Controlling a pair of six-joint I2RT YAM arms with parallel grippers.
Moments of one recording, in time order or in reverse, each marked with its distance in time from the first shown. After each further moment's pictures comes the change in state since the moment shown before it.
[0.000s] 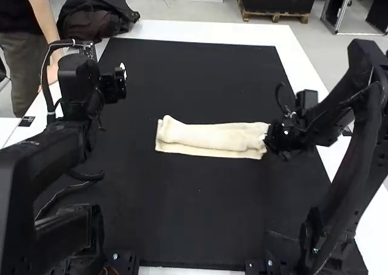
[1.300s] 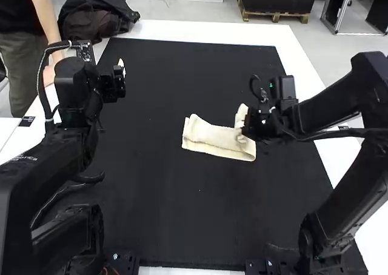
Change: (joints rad) left arm -0.006 -0.065 -0.037 0.045 0.000 0.000; right arm 0.373 -0.163 0.009 0.043 0.156 0.097
